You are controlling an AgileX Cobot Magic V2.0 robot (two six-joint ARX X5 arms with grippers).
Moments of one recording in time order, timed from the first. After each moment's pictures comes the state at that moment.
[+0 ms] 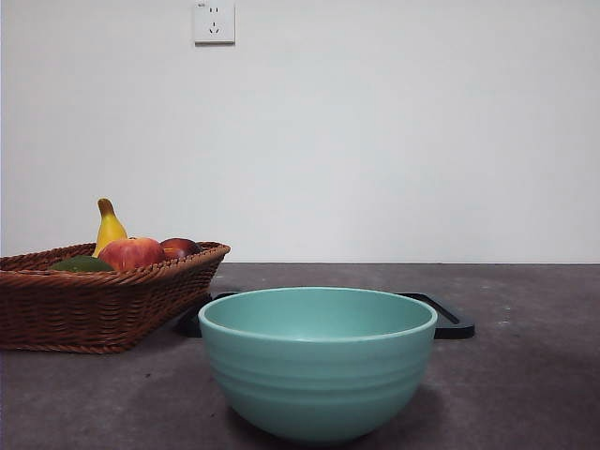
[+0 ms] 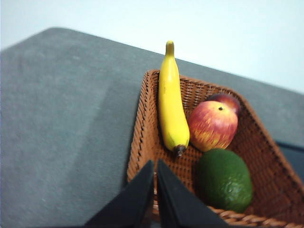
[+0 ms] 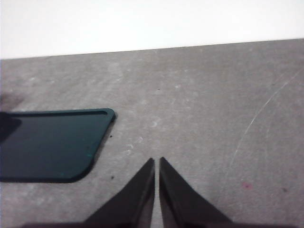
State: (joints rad) left arm 0.04 0.01 0.03 -0.18 0.10 -0.28; right arm 0.02 0.01 0.02 -0.16 -0.14 0.16
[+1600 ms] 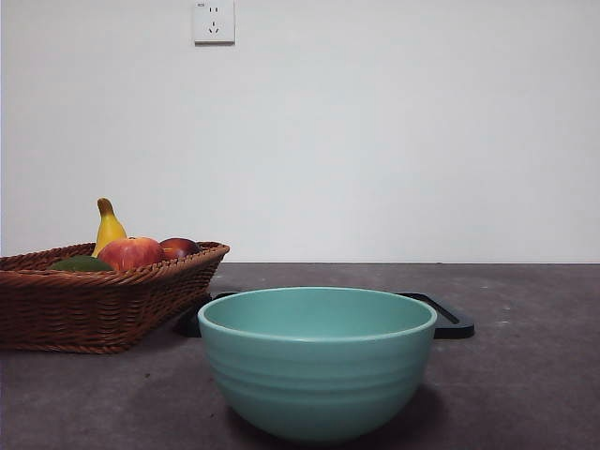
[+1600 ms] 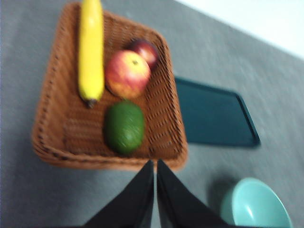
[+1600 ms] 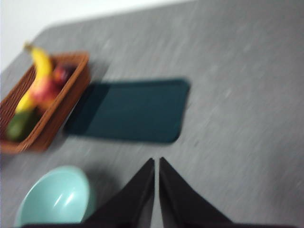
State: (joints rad) left arm 0.03 0.45 0.65 -0.75 0.42 -0.27; right arm 0.02 0.44 0.69 -0.76 -0.43 0.20
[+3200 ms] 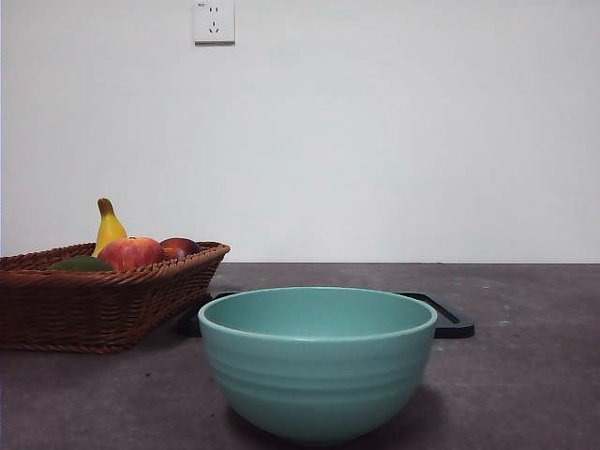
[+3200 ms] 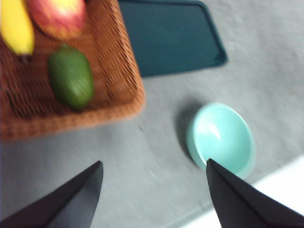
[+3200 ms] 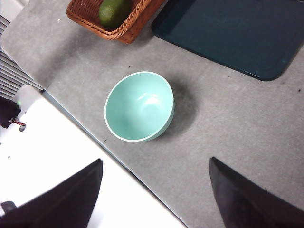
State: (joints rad) left arm -0.15 0.79 0.96 -1.03 0.45 -0.09; right arm 0.34 0.70 0.99 -1.14 -0.50 0.03
